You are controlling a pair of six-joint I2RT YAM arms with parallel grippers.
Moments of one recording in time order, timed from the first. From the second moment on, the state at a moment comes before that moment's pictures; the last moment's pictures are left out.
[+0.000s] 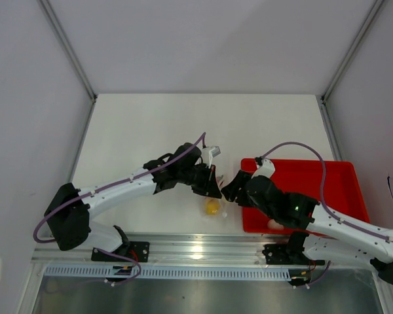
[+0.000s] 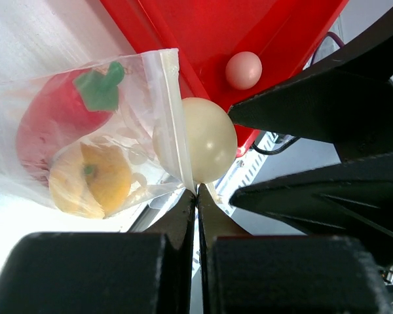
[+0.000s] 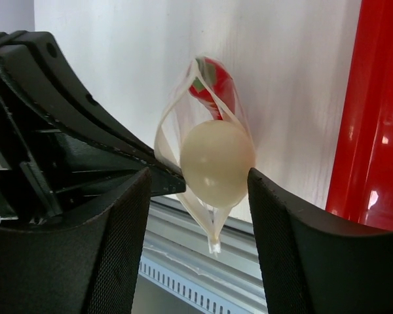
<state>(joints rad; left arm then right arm) -0.89 1.40 0.98 -0.30 0.46 -0.63 1.10 0.86 0.74 -0.50 0.42 1.08</state>
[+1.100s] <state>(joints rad) -0.89 1.33 0.98 -0.28 0.49 -0.64 1.11 0.99 0.76 -0.51 0.41 1.08</state>
